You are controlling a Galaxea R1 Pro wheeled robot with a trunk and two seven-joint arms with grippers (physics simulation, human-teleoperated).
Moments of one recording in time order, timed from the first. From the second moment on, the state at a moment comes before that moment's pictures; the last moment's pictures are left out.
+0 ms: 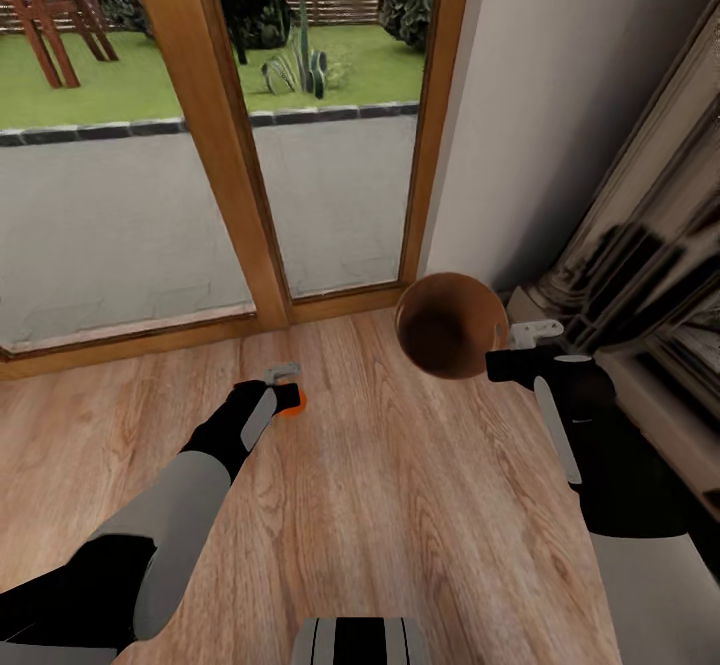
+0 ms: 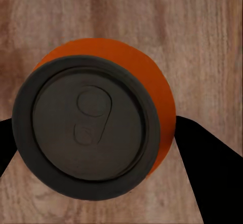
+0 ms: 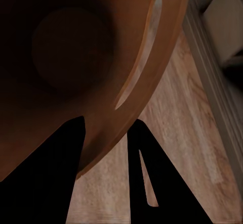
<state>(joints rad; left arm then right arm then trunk) -0.99 -0.11 -0.02 -0.57 0.27 0.53 0.25 -0.73 -0.12 0.08 -1.56 -0.02 1.05 -0.01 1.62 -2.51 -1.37</state>
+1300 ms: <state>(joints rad) -0.82 -0.10 -0.01 -1.08 0.28 0.78 0.23 -0.56 -0.12 0.08 -1.31 -0.04 0.81 -0.01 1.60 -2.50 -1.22</state>
